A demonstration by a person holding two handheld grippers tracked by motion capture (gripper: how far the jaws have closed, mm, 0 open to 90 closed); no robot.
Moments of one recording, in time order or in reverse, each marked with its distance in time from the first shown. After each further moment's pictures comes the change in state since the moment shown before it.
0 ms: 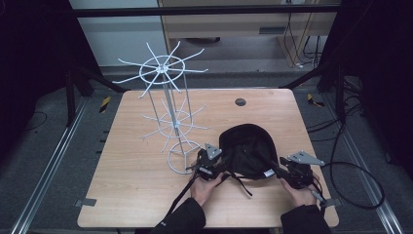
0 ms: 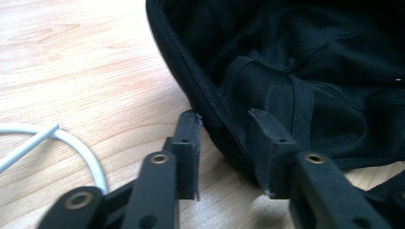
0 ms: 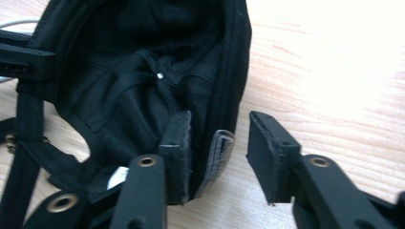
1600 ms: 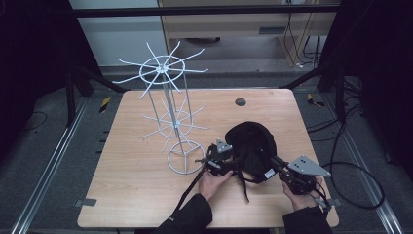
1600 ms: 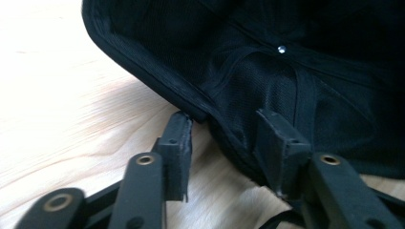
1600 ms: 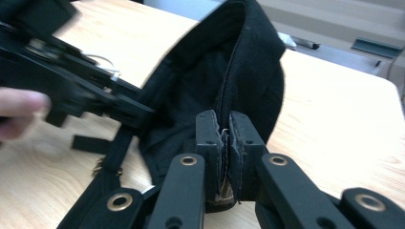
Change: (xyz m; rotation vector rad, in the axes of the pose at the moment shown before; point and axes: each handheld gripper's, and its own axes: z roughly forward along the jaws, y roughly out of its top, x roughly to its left) left arm -0.013 0.019 0.017 0.033 -0.158 0.008; right arm 0.022 0.012 -0.036 -0.191 0.061 -0.180
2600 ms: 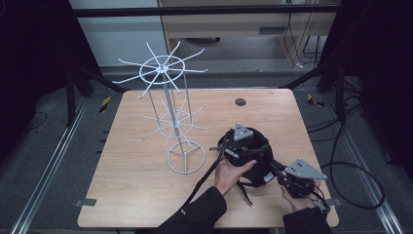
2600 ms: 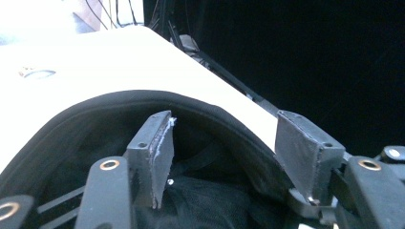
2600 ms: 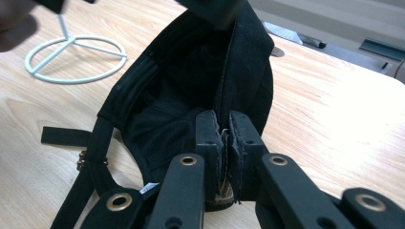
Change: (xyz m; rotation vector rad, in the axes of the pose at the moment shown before) left arm -0.056 0.075 -0.019 -0.172 -0.135 0.024; right arm 0.007 -0.007 0.001 0.025 0.024 -0.043
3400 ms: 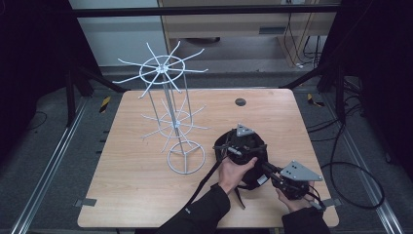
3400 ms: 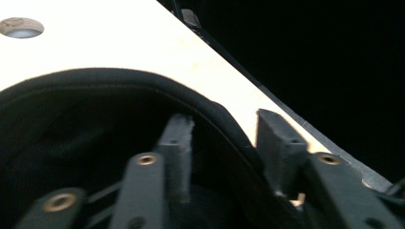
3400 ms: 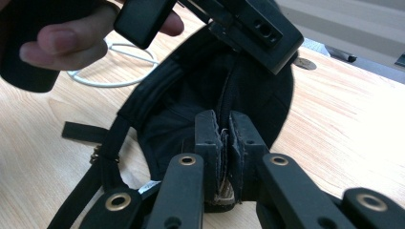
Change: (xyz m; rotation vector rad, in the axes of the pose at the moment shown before) left arm 0.001 -0.004 0.012 0.082 -0.009 -0.091; right arm 0.009 0.000 0.005 -0.038 0.102 -0.030
